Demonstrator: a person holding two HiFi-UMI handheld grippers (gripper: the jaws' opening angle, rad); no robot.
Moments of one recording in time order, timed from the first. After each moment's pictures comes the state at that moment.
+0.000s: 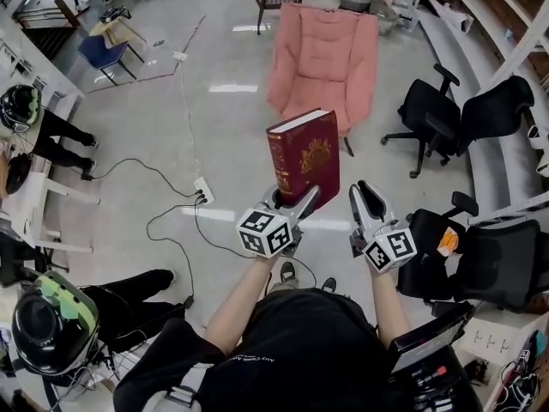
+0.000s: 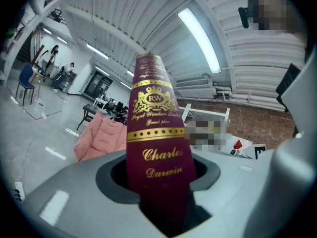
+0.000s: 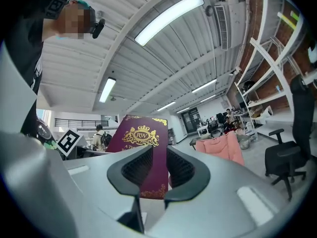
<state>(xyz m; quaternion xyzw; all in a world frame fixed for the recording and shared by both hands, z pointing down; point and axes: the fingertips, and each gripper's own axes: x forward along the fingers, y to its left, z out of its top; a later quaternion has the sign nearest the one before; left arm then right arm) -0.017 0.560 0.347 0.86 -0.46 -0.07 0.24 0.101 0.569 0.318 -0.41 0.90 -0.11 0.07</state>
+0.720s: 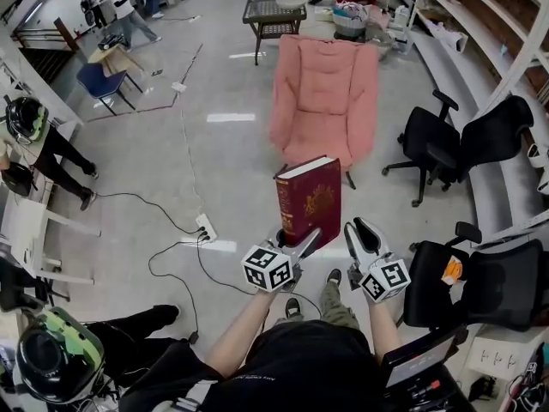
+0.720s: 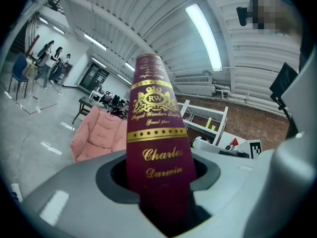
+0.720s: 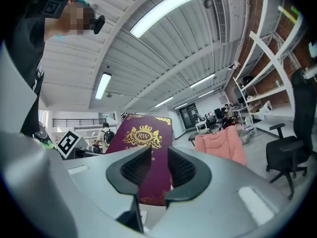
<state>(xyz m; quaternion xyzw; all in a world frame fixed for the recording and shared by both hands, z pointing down) -0.024 0.520 0.383 0.87 -0.42 -0.05 0.26 0.081 0.524 0.349 -0.41 0.90 -0.13 0.06</state>
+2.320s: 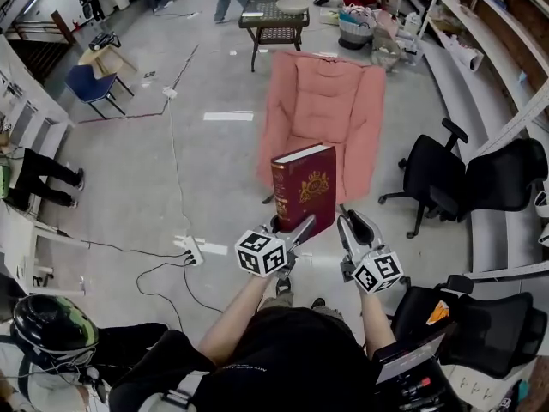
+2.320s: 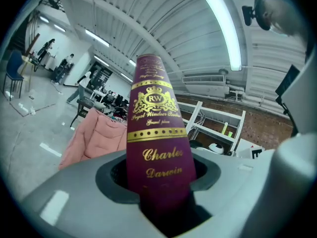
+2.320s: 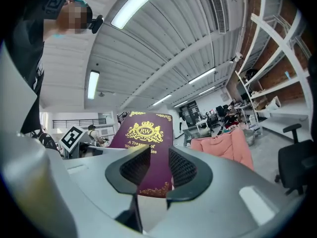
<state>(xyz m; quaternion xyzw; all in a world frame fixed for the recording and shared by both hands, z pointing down) -0.028 0.241 0.374 0.86 -0.43 -0.05 0.27 0.080 0.250 0.352 -0.41 0.90 -0.15 0.06</state>
